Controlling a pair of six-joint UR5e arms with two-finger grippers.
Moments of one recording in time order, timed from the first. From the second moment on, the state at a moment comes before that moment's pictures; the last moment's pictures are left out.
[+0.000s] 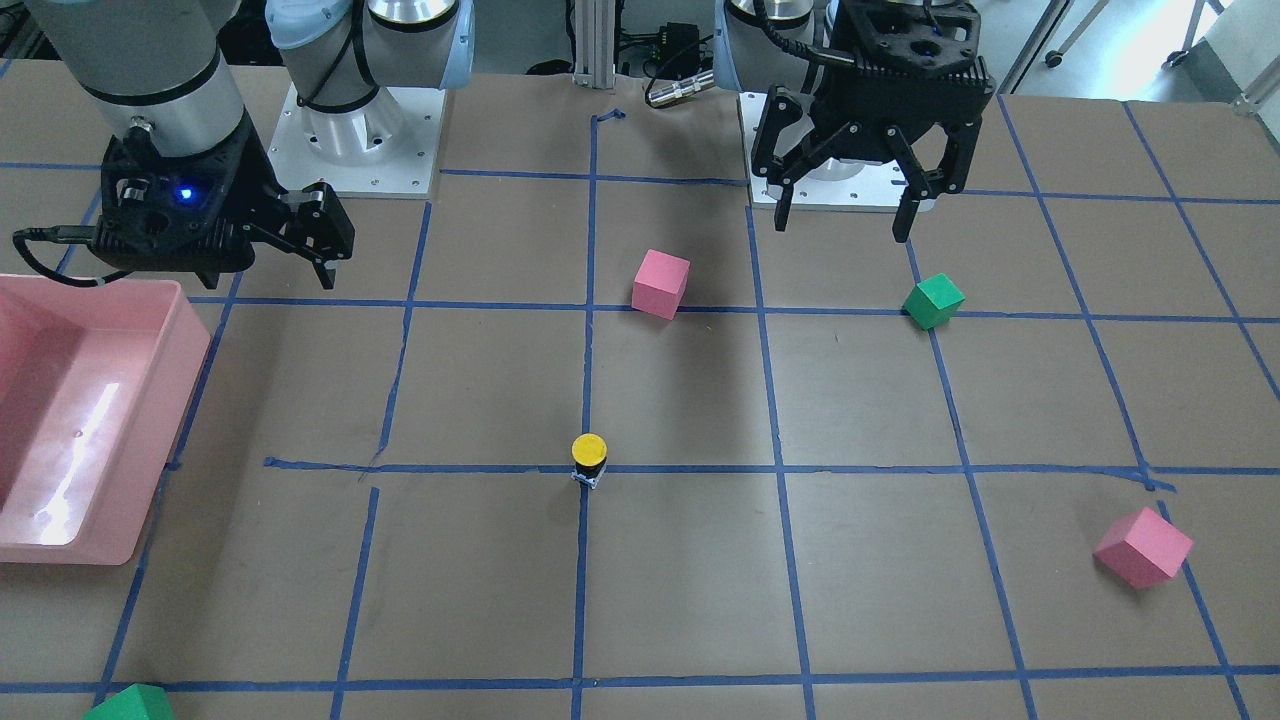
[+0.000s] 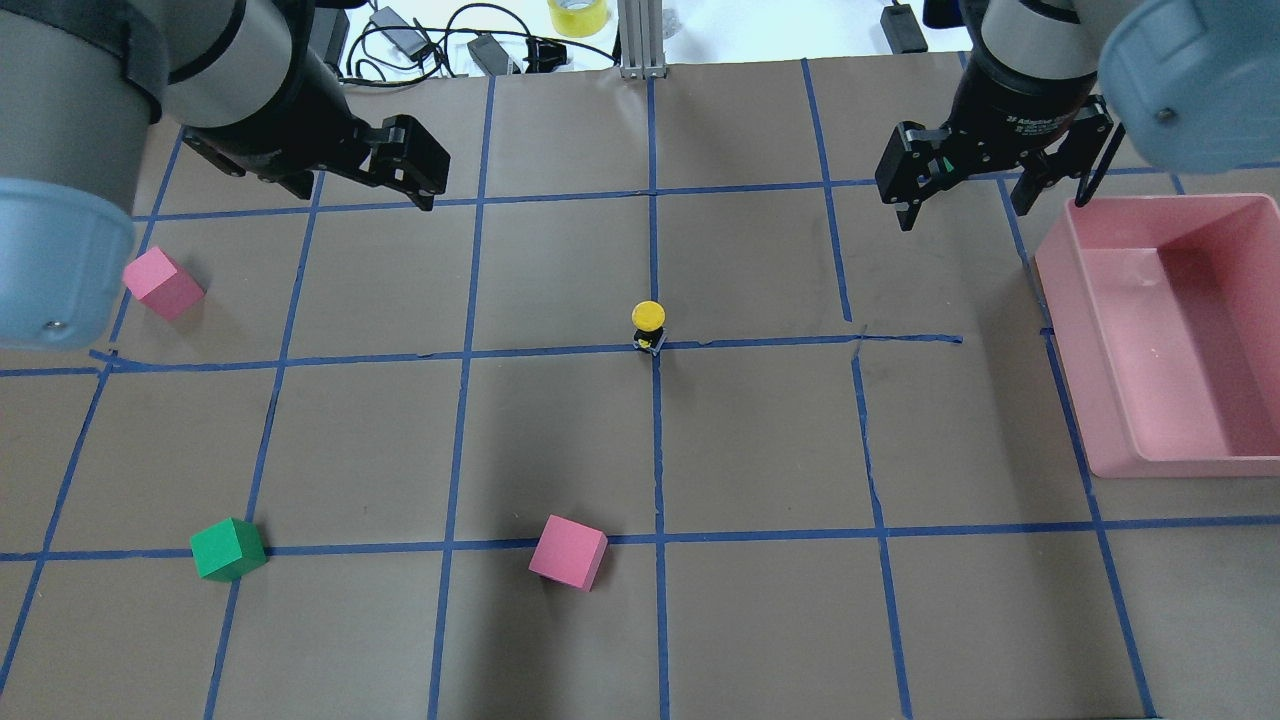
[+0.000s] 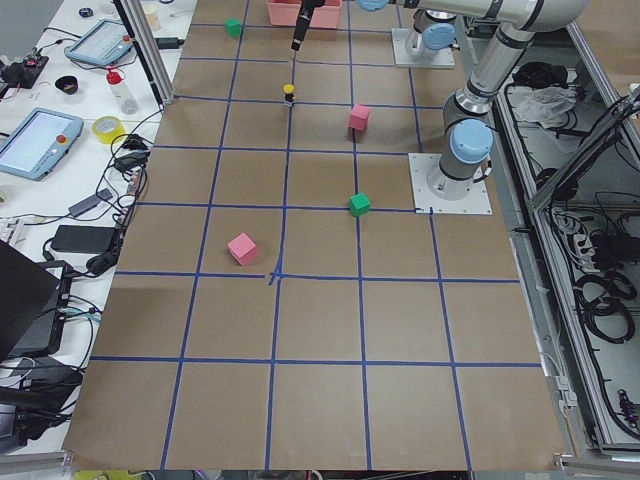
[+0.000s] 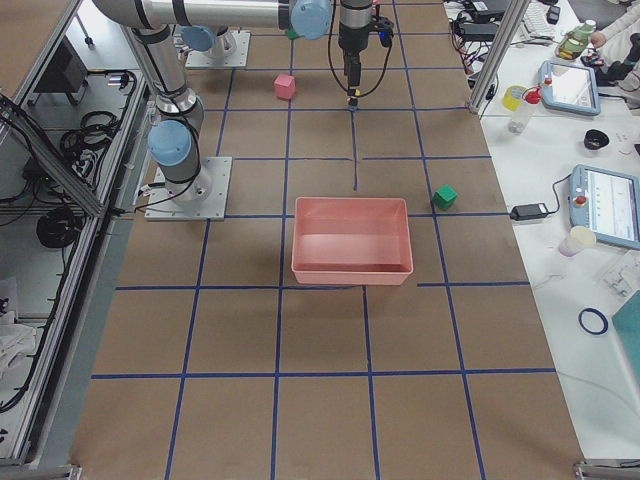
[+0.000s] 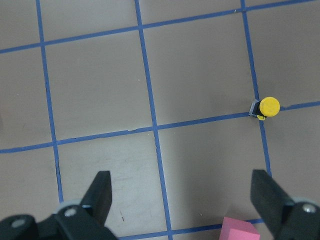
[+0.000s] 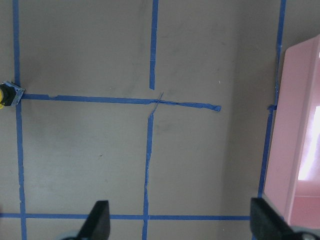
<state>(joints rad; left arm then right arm) -1.68 -1.47 -1.62 -1.31 1.61 0.03 1.57 -1.53 1.56 -1.60 -1.63 -0.06</state>
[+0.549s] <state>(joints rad) -1.68 -1.50 -1.52 -1.52 1.59 -0.01 1.57 -1.53 1.56 -1.60 -1.63 -0.06</state>
